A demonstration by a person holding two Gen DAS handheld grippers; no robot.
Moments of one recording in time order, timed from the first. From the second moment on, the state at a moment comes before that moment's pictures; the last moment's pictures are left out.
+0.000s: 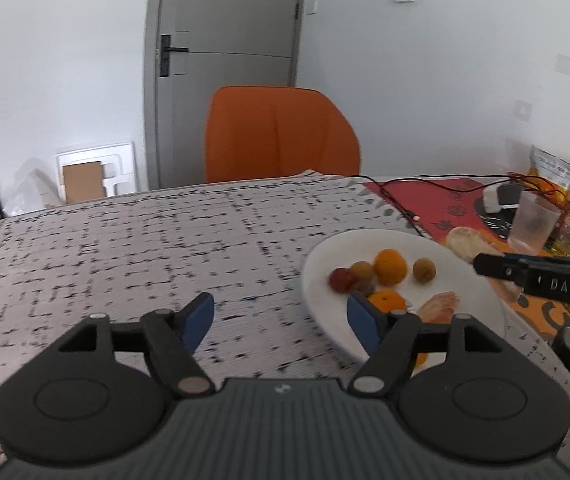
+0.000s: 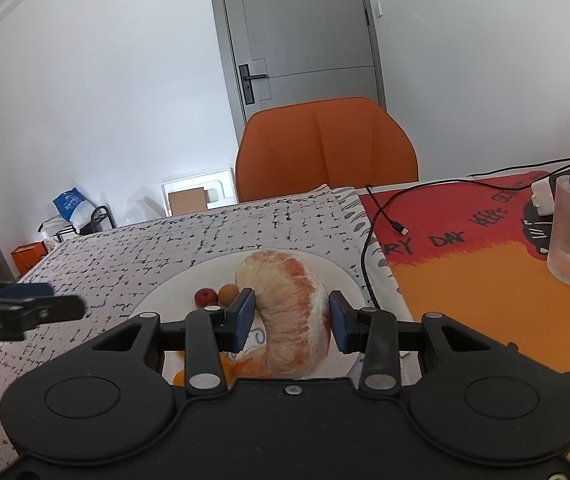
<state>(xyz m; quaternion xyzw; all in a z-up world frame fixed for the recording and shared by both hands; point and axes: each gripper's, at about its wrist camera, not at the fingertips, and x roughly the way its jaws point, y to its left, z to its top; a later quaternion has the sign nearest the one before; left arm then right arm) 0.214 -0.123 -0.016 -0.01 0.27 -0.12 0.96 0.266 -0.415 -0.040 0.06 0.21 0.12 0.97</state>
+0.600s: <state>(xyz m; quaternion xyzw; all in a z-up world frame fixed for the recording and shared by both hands) 0.195 -0.072 -0.011 -0.03 0.27 -0.07 0.96 0.254 -0.386 -0.030 0.07 0.20 0.15 0.96</state>
